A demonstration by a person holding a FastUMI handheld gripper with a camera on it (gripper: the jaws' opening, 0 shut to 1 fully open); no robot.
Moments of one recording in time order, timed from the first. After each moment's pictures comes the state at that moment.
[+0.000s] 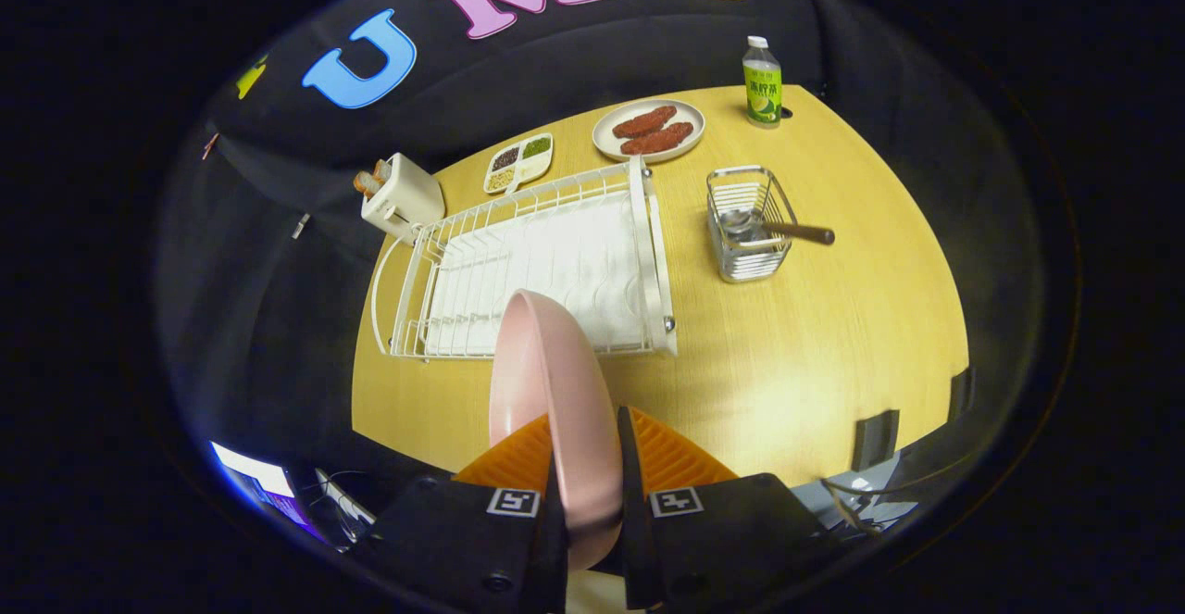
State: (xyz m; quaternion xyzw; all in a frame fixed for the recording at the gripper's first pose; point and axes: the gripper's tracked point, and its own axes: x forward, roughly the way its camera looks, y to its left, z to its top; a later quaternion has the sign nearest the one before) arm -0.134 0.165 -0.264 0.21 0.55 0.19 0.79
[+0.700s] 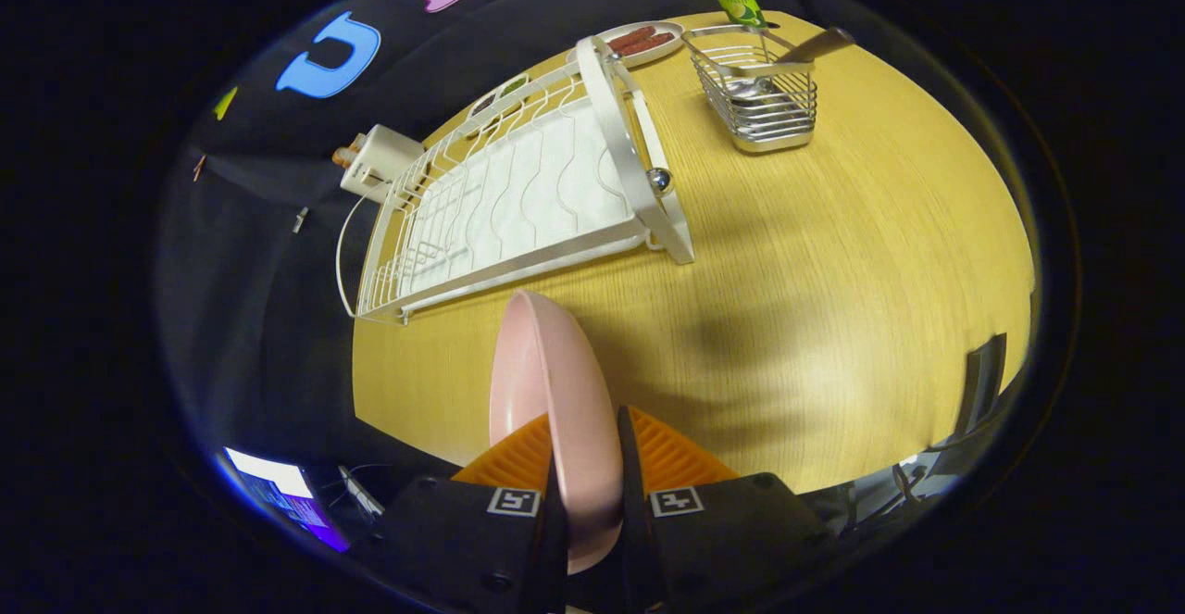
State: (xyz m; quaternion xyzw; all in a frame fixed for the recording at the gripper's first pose) arm -0.167 0.199 -0.373 0.28 0.57 0.21 0.74
